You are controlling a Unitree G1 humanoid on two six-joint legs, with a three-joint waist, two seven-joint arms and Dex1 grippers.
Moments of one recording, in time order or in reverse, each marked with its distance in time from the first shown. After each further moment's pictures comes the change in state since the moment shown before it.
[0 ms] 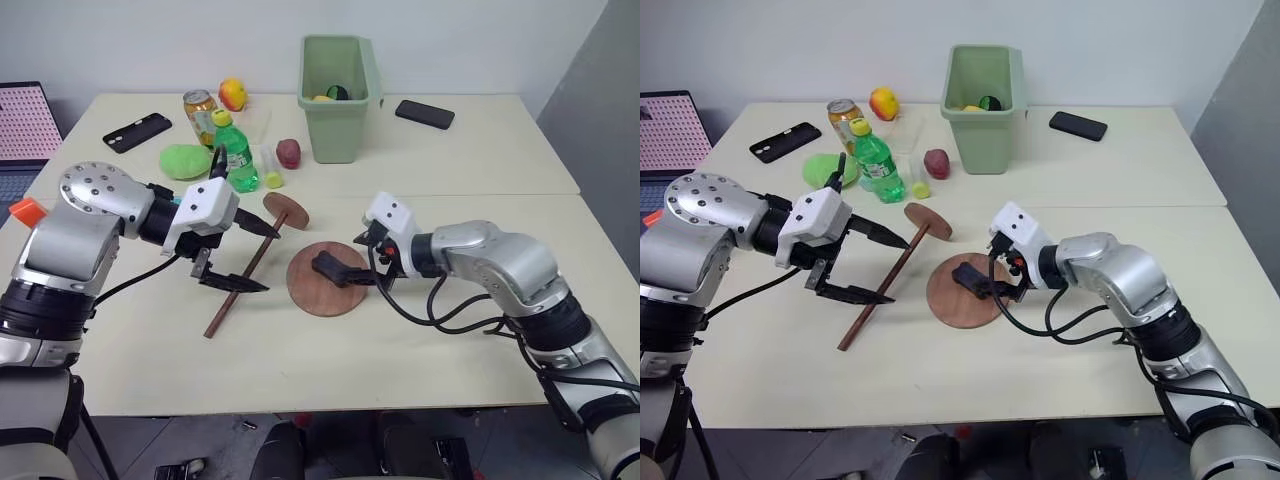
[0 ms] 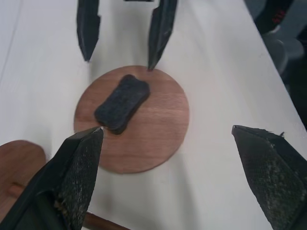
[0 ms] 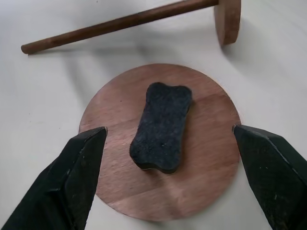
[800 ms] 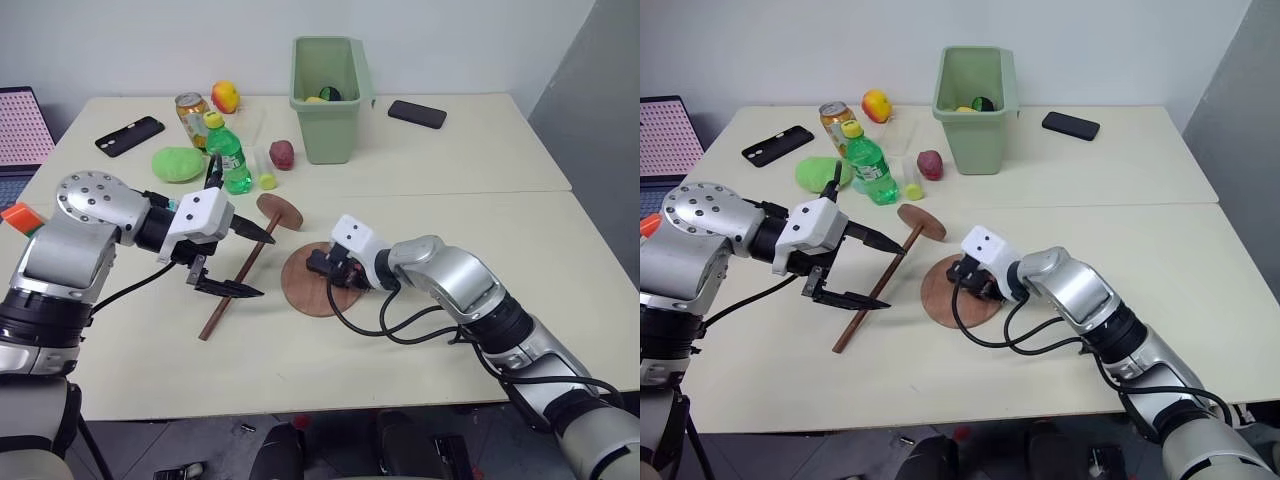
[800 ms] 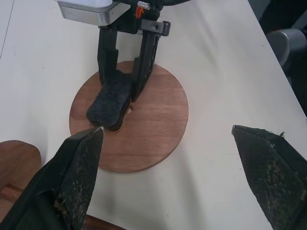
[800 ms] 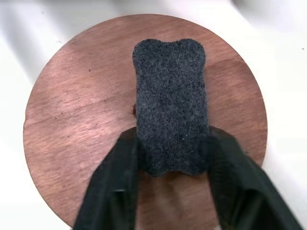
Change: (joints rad) left arm 0.047 0.001 0.023 -0.021 0.034 0.013 0.043; right arm -0.008 0.128 0.124 0.087 -0.205 0.027 -0.054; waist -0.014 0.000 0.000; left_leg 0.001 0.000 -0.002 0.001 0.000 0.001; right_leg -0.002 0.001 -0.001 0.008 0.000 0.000
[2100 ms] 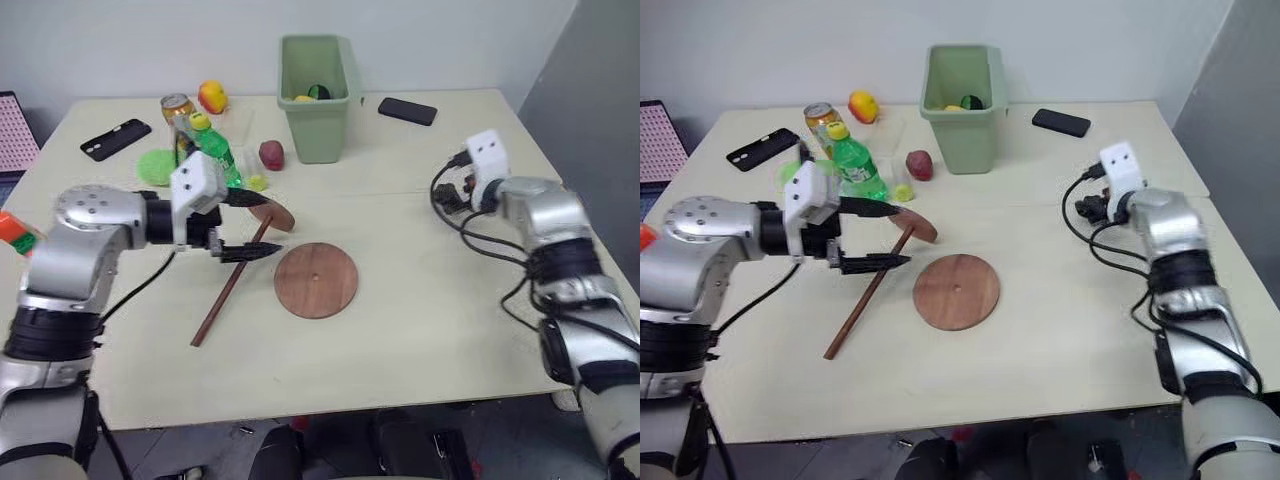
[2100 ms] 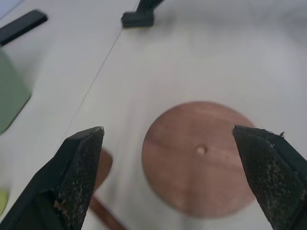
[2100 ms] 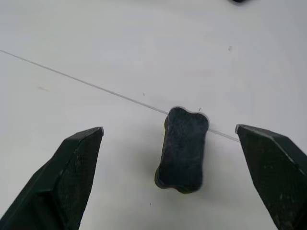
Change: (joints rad) left arm 0.101 -0.038 0.197 -0.083 -0.051 0.220 0.326; right arm -0.105 -0.261 -0.456 0.304 -0.093 -0.166 0.012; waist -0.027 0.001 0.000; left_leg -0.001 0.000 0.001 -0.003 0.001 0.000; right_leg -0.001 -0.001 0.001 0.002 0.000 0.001
